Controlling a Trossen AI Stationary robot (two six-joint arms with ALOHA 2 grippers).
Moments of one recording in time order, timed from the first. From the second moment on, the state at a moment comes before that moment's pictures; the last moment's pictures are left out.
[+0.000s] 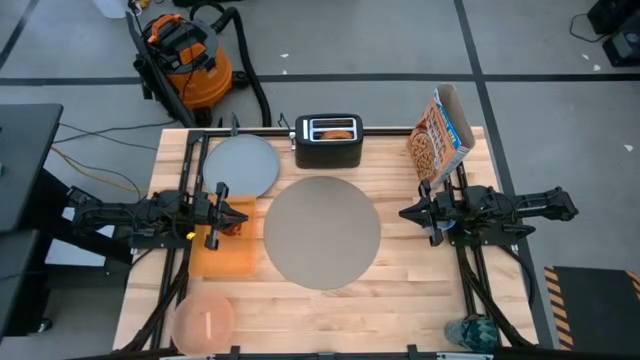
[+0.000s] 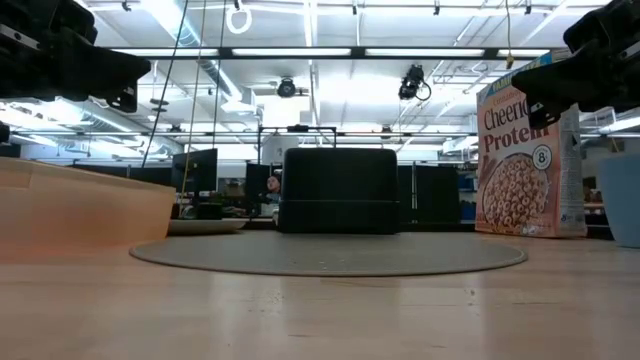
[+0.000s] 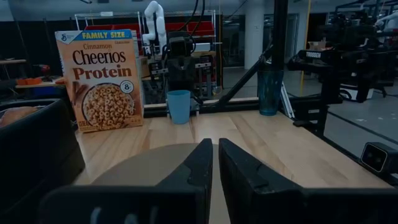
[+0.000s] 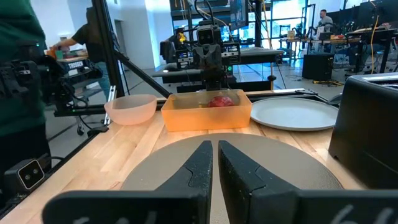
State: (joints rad) left arm -0.04 0.01 0.01 0.08 0.02 0.04; right arm 0.08 0.02 0.01 0.04 0.02 0.07
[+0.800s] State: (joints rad) left arm -0.04 0.01 0.01 0.08 0.02 0.04; right arm 0.08 0.02 0.01 0.08 0.10 -0.26
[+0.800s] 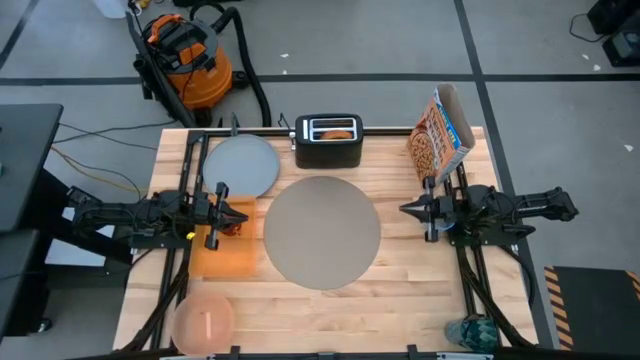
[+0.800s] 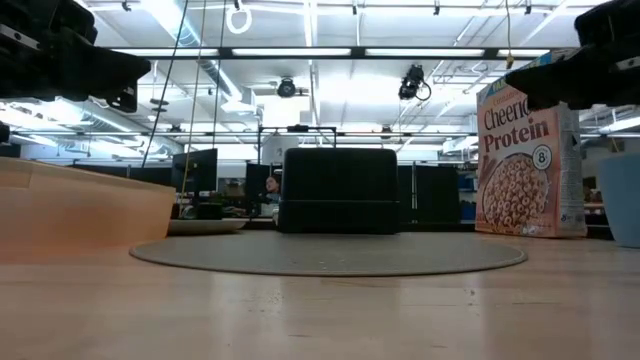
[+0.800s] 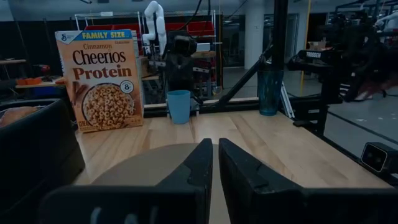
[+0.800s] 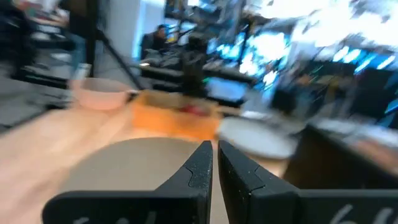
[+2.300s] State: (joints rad) left arm -0.04 0.01 0.01 0.08 0.02 0.04; right arm 0.16 0.89 0.66 0.10 -0.01 0.14
